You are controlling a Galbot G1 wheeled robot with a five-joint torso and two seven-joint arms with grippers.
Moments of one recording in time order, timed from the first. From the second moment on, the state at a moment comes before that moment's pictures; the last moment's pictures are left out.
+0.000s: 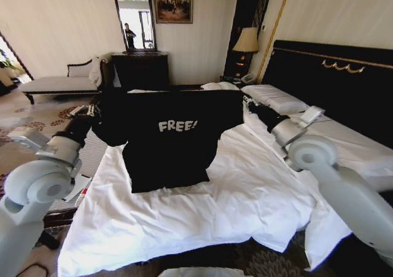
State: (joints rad) left arm 1.16 -0.63 -0.88 -2.36 -1.16 0.15 -0.27; right arm -0.73 0.51 0.43 2.24 1.47 -0.13 0.19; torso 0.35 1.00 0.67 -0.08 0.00
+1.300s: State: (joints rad) left arm 1.38 -0.62 -1.26 -2.50 -1.45 0.08 -0.22; right arm -1.55 0.31 1.50 2.50 1.80 -0.14 0.23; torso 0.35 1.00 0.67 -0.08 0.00
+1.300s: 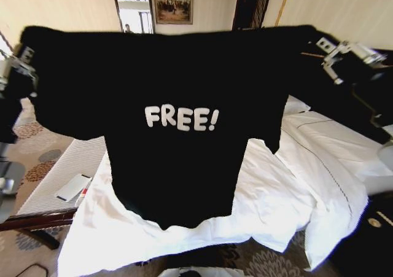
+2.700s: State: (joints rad) left arm 1.34 -0.62 -1.26 -2.50 -1.57 -0.01 -0.10; right arm -1.67 0.38 1.60 2.50 1.71 -0.09 0.08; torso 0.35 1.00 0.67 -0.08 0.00
